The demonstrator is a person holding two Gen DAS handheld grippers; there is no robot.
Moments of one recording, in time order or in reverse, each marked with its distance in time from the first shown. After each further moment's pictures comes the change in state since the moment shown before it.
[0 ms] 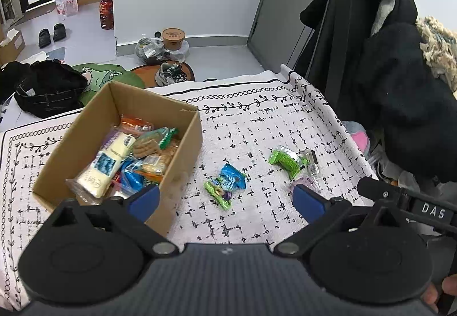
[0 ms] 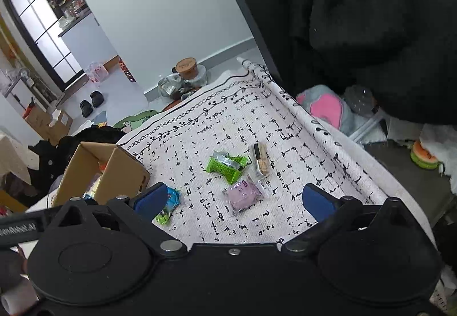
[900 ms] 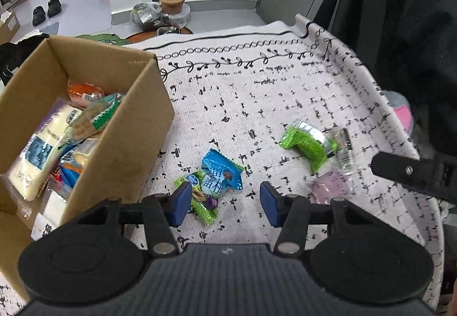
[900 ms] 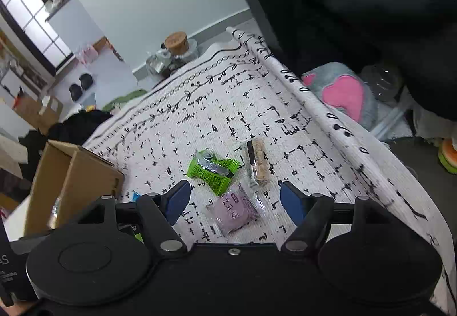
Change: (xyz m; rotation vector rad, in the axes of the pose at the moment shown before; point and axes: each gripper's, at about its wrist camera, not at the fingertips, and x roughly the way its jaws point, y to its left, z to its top) left arm 0.122 -0.023 -0.002 0.001 0.141 0.052; right arm 0.078 -0.007 0.022 -0.006 0.127 -0.019
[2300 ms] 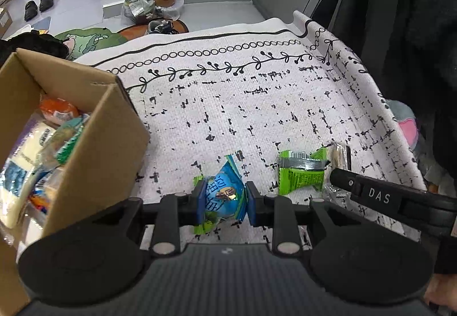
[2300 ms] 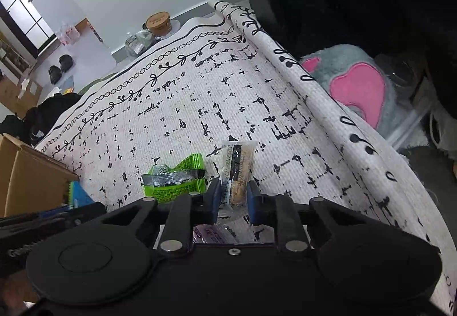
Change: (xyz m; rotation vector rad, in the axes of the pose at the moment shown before) left arm 0.020 -0.011 0.030 -0.006 0.043 -0.020; right arm 0.056 -0.012 0.011 -0.024 0.056 -0.074
